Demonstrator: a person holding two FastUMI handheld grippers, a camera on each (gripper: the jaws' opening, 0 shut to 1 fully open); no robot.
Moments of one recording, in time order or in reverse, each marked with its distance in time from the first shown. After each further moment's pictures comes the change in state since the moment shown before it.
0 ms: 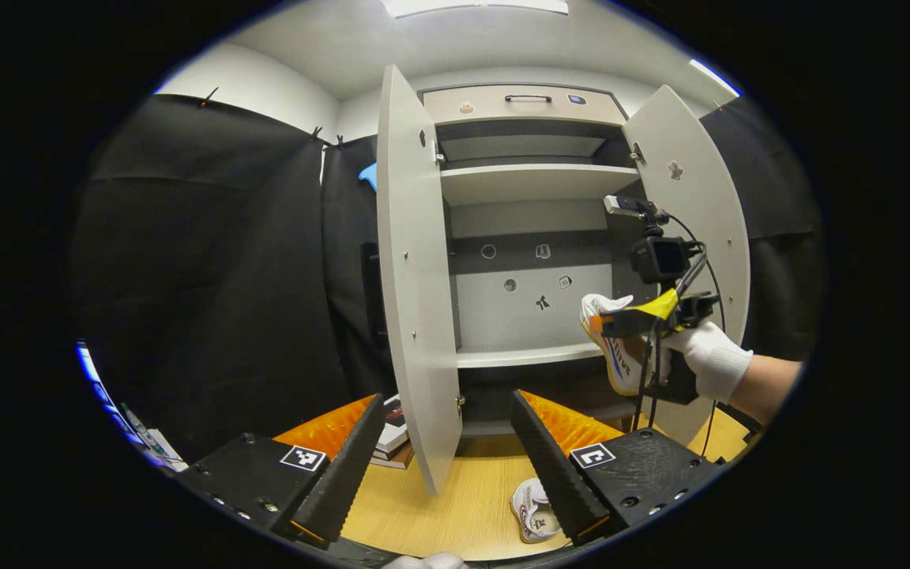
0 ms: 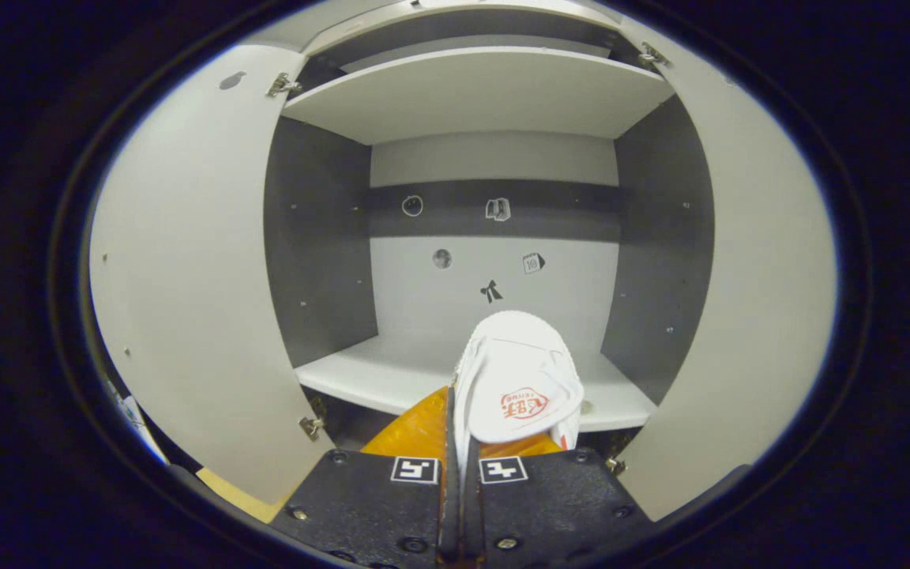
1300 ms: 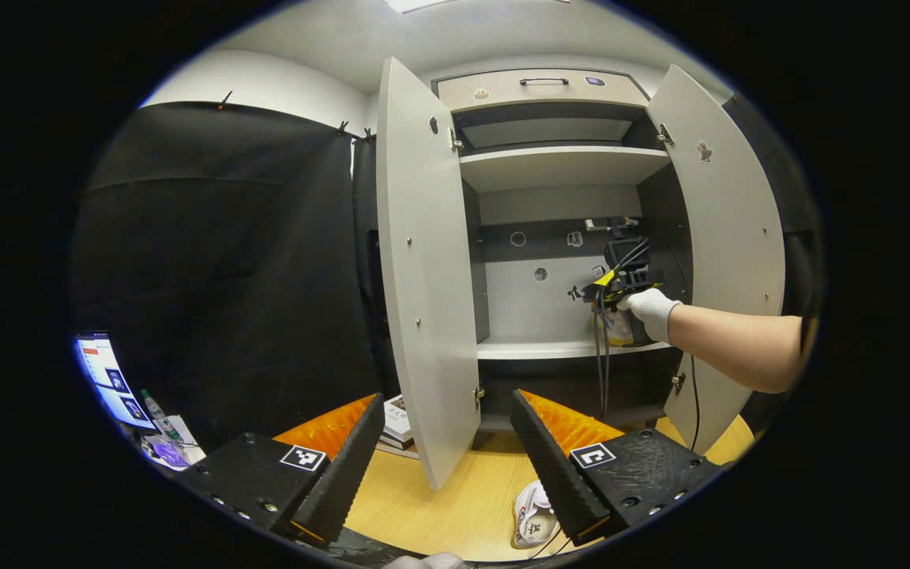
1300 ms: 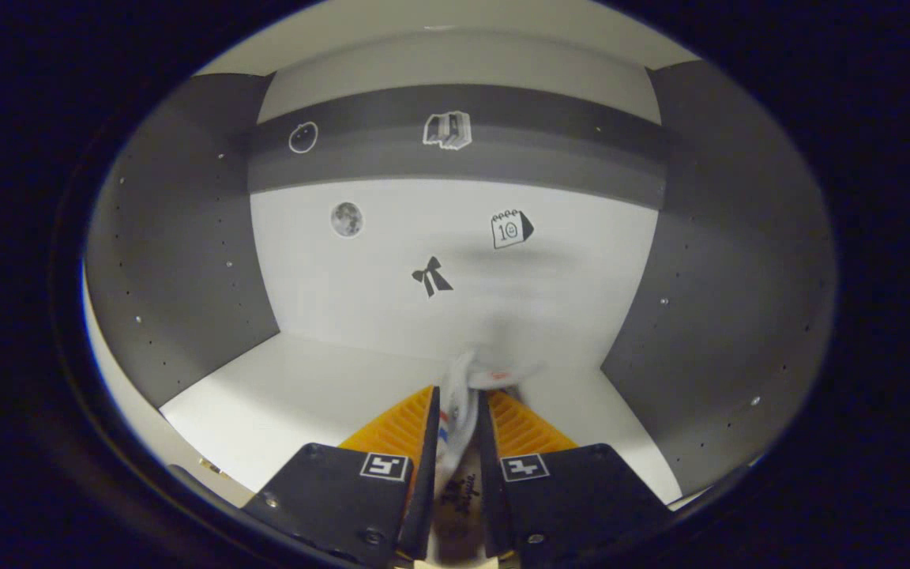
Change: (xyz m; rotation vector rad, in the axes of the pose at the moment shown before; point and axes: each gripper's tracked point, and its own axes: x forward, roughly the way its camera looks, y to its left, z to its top) left arm 0.007 -0.017 -0.014 -0.011 0.054 0.149; right arm 0.182 -0.062 0.003 0.030 0.181 -0.088
